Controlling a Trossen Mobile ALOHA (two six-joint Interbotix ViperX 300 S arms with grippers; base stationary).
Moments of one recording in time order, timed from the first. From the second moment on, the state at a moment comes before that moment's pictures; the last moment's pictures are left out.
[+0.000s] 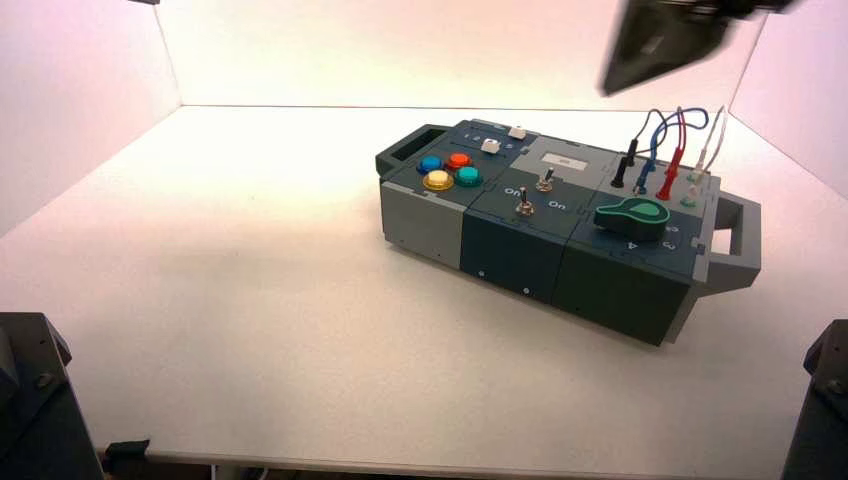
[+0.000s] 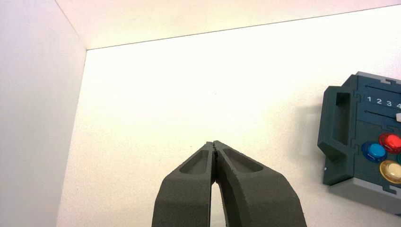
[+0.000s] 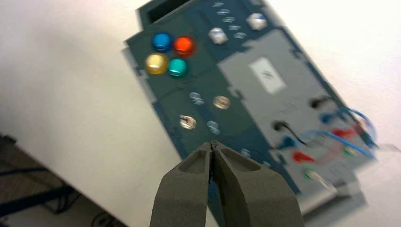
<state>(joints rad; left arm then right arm) -0.13 -0.64 1.04 -0.01 0.25 0.09 0.56 -0.57 0.96 0.07 0.61 0.05</state>
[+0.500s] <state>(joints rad) -0.13 -0.64 1.04 -0.01 0.25 0.09 0.59 -0.16 0.67 0.08 0.61 0.05</state>
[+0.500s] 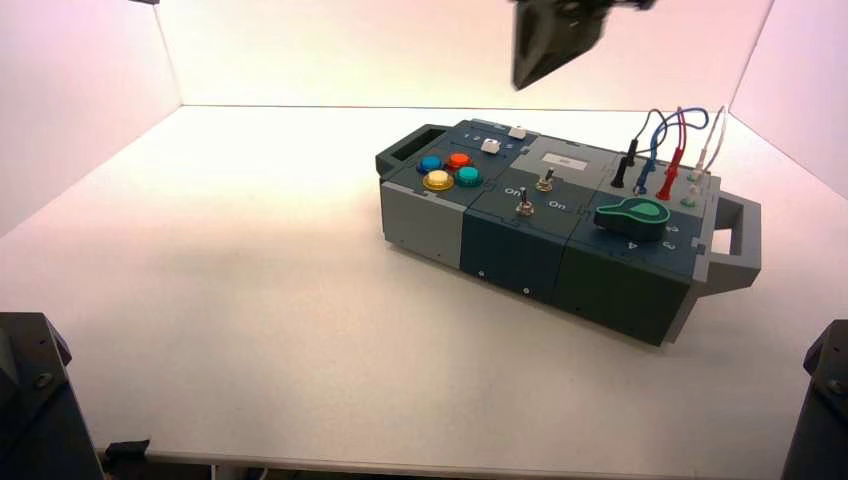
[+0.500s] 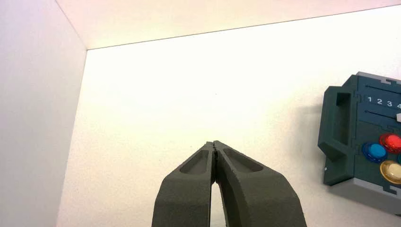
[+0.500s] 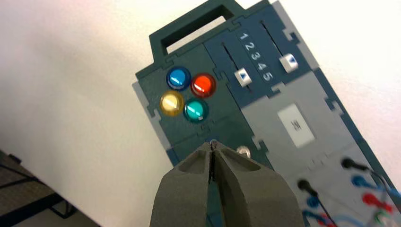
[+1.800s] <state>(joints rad) -0.13 -0.64 1.04 -0.01 0.23 0.09 0.68 0.31 0.33 0.07 0.65 0.05</state>
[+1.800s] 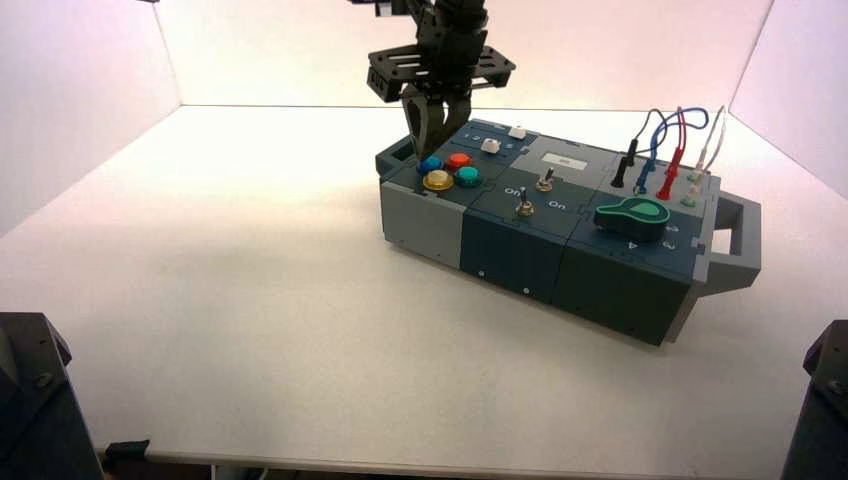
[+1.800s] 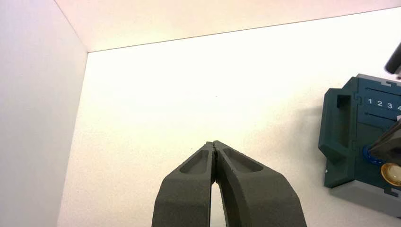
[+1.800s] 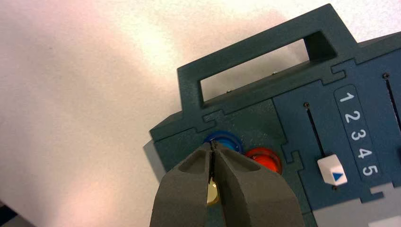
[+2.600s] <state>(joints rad) -0.13 -0.64 1.04 -0.01 0.23 0.09 0.67 0.27 0.32 0.06 0.64 0.05</state>
